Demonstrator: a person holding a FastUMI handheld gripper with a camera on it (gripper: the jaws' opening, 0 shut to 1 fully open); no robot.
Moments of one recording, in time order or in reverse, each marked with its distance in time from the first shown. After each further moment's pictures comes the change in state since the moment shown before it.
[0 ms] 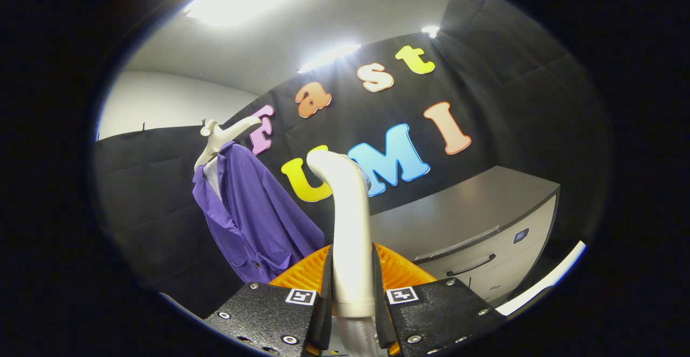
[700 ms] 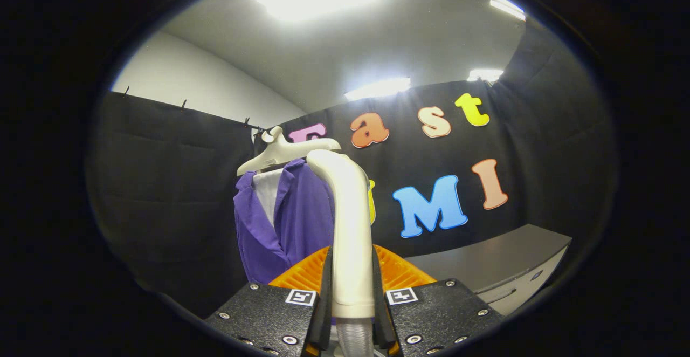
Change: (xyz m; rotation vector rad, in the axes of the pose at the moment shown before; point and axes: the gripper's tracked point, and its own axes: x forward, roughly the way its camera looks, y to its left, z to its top) arm 0.028 0.160 0.041 -0.221 -0.157 0.119
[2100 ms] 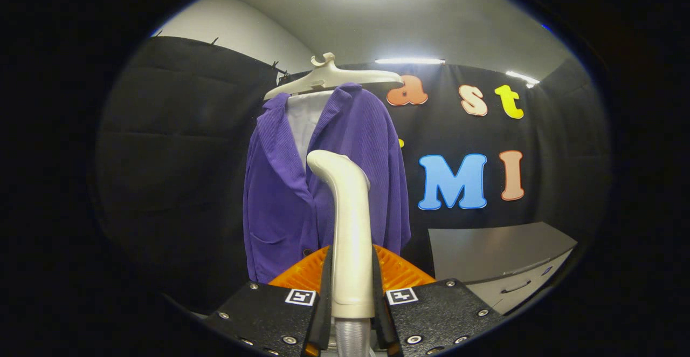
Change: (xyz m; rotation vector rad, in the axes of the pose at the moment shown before) arm 0.035 0.080 -0.142 -0.193 0.231 -0.004
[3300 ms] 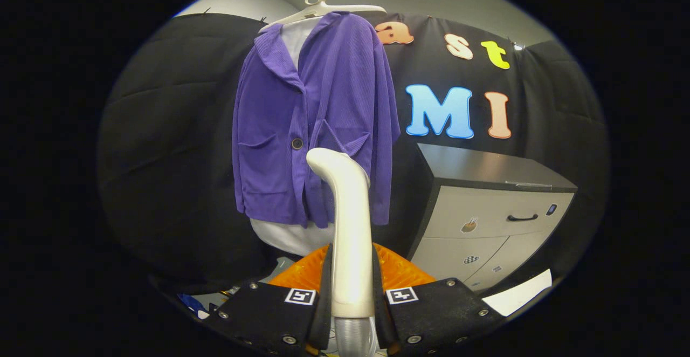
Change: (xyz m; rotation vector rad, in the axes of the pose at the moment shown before) arm -0.049 0.005 -0.173 0.028 0.312 -0.069
